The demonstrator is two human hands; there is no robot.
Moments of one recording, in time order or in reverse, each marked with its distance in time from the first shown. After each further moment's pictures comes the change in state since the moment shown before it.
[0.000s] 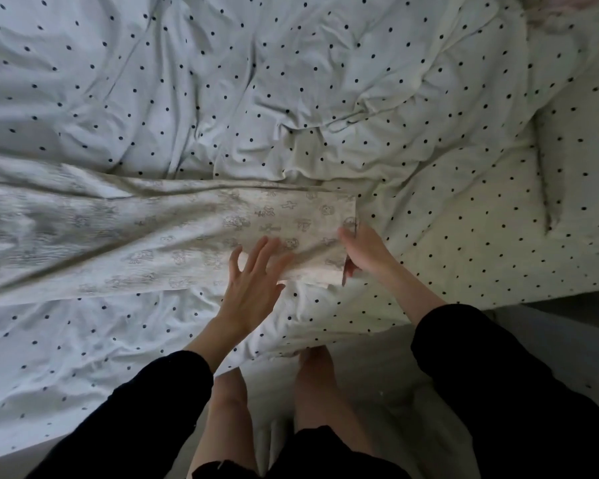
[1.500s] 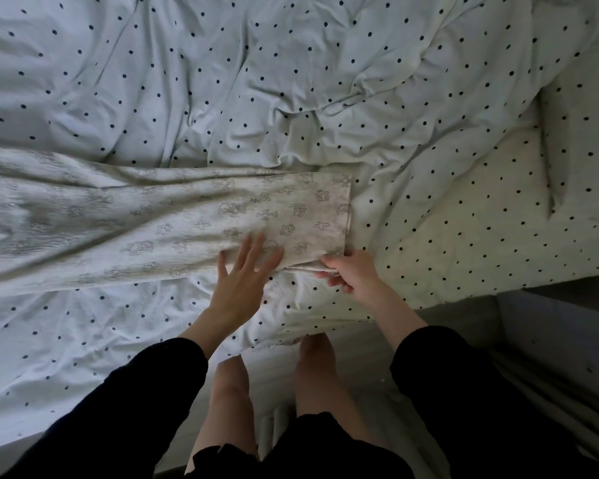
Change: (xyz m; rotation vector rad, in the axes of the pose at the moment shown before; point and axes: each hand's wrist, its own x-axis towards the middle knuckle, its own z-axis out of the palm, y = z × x) left_hand -0.014 -0.008 0.013 0.009 -0.328 -0.134; right_hand -0.026 0.028 0.036 0.373 -0.018 0.336
